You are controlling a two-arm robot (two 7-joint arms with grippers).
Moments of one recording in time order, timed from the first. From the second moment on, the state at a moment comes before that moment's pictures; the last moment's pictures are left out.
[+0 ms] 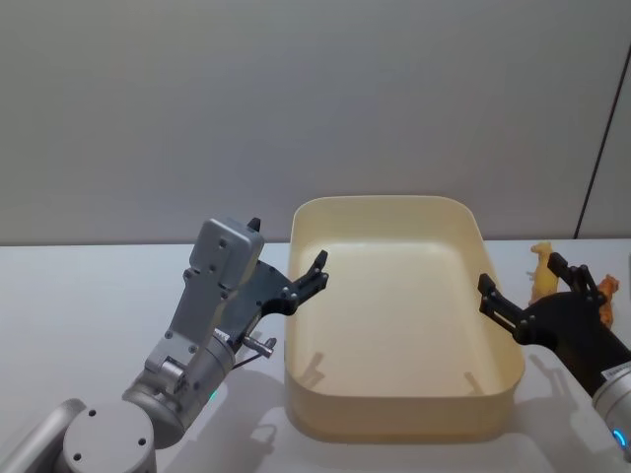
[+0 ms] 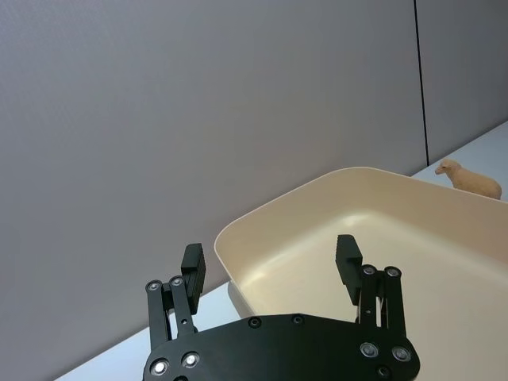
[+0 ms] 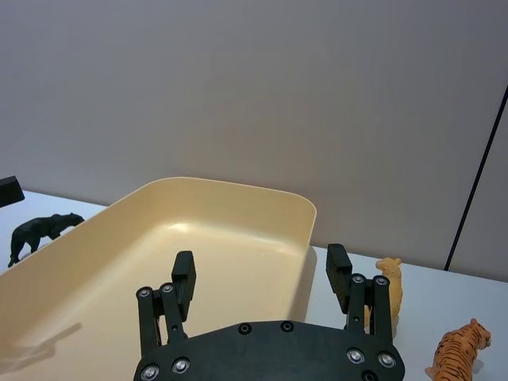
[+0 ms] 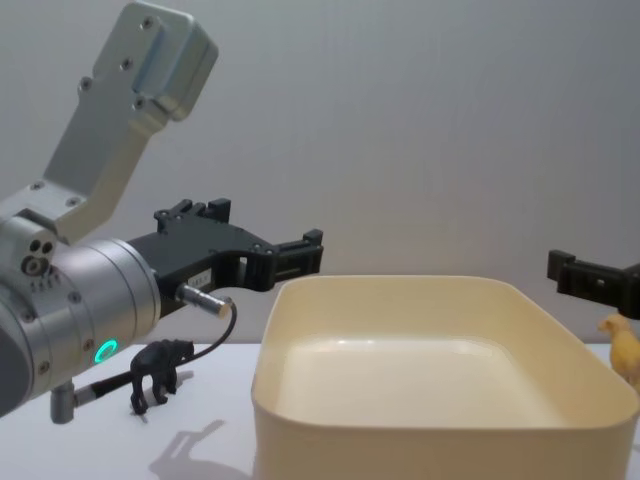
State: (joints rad) left arm -0.24 0.38 0.45 -1.63 -0.20 0.01 -0.01; right arm -0.01 0.34 -0.23 -1.77 0.29 0.03 0.07
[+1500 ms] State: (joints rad) left arm -0.24 0.38 0.45 -1.63 -0.20 0.01 -0.01; right arm -0.04 0.40 -0.17 -1.76 0.32 0.03 0.05
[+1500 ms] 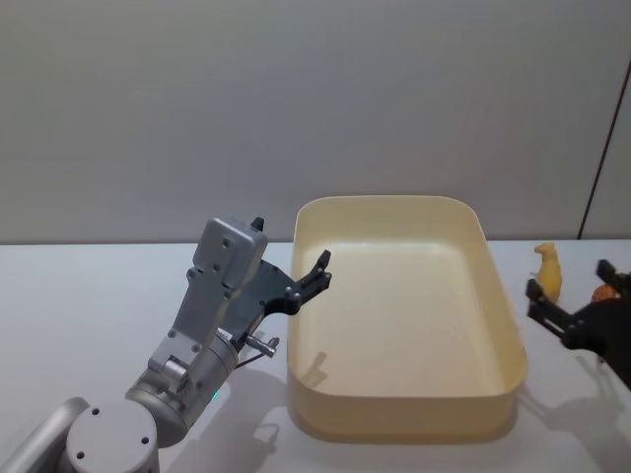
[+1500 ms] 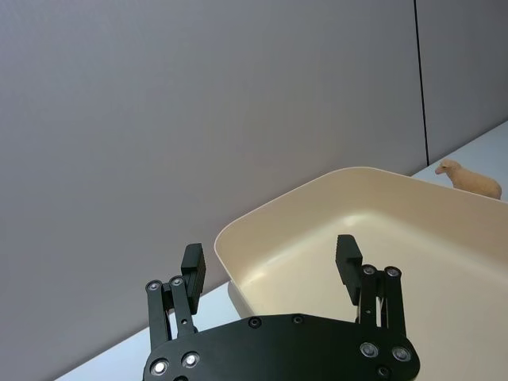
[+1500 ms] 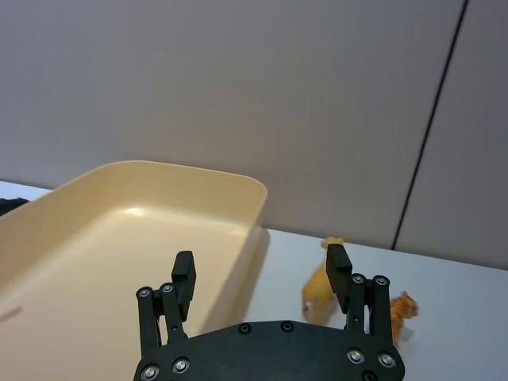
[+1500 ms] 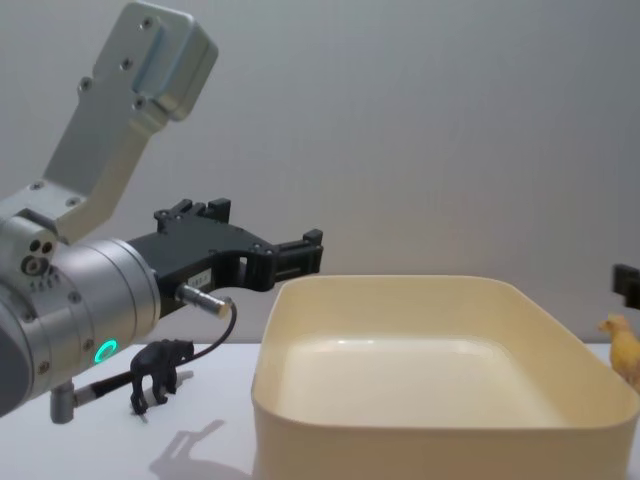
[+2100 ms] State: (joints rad) left arm -0.24 0.38 0.45 -1.63 -0.20 0.01 -0.01; right arm -0.02 0.42 -0.13 -1.68 0.37 0.14 -0.03
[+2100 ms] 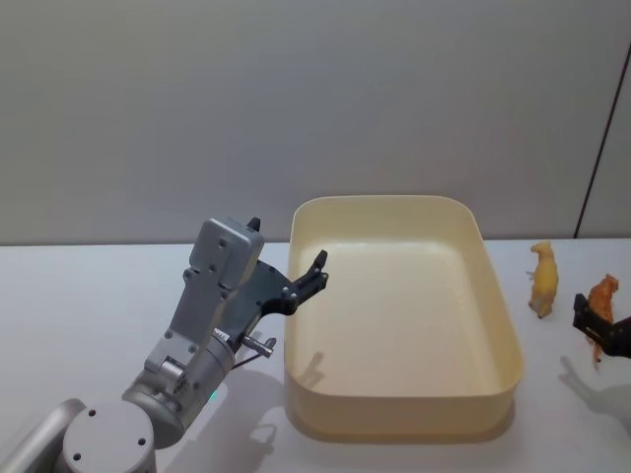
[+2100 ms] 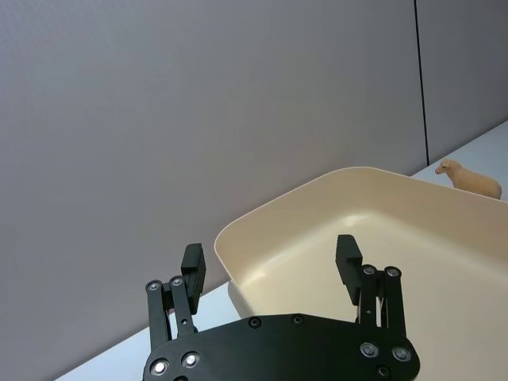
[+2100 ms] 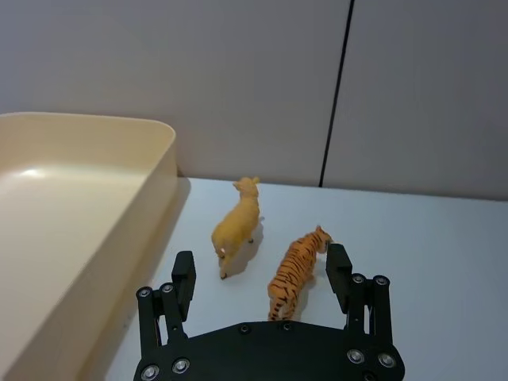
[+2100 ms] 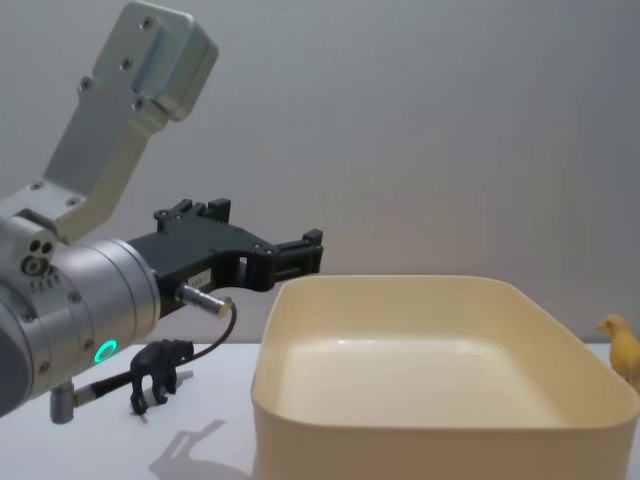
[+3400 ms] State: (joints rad) left arm -0.24 0.38 0.45 -1.63 -0.20 0.01 -0.01; right arm 0.22 0.29 -0.18 -1.35 0.25 0.21 -0.08
